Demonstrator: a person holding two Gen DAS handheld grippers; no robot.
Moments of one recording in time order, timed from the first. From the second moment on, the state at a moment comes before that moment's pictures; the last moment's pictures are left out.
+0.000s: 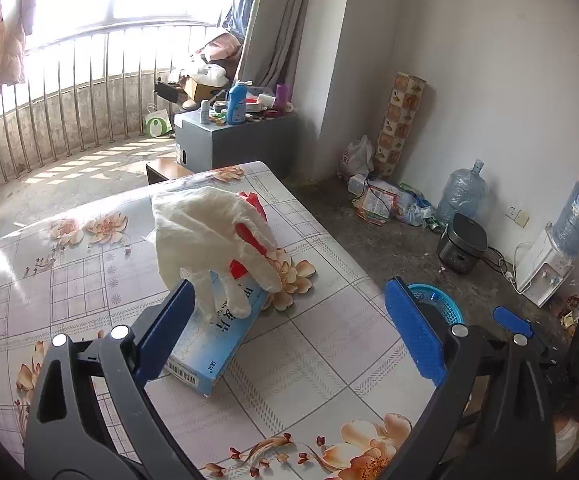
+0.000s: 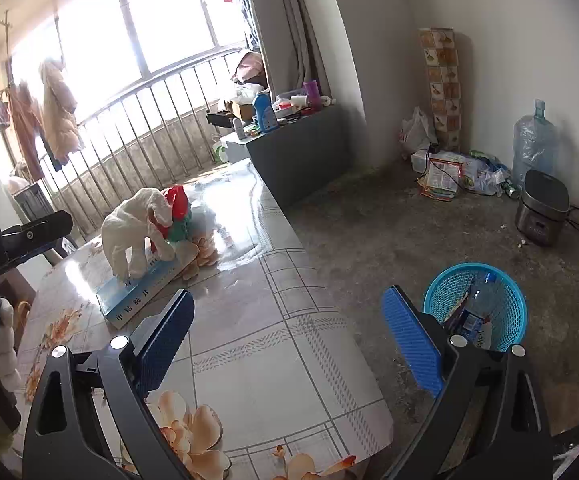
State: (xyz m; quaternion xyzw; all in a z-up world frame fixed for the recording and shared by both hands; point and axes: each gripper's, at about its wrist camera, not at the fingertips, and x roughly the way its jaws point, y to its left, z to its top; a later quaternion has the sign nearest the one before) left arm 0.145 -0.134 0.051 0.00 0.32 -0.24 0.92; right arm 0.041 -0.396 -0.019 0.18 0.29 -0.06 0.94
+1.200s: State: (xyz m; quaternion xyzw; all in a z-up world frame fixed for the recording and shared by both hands) left arm 0.371 -0.009 -0.046 -0.31 0.44 -0.22 0.81; right arm 0.379 -0.314 -0.070 0.33 0.45 0.19 0.80
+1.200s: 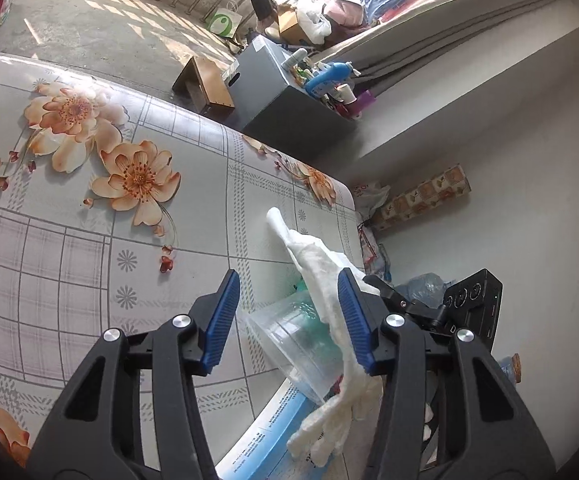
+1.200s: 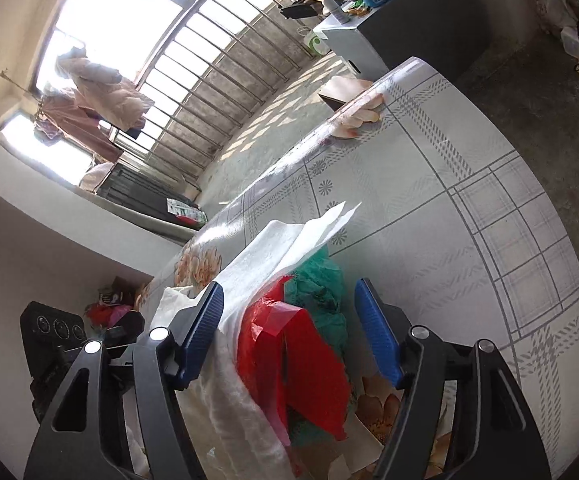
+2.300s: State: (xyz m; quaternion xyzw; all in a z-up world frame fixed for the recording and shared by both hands) left arm 0.207 -0.003 -0.037 -0.26 0.46 -0.30 0.80; right arm 0.147 -0.331 -0.032 0.32 0.42 0.14 0.84
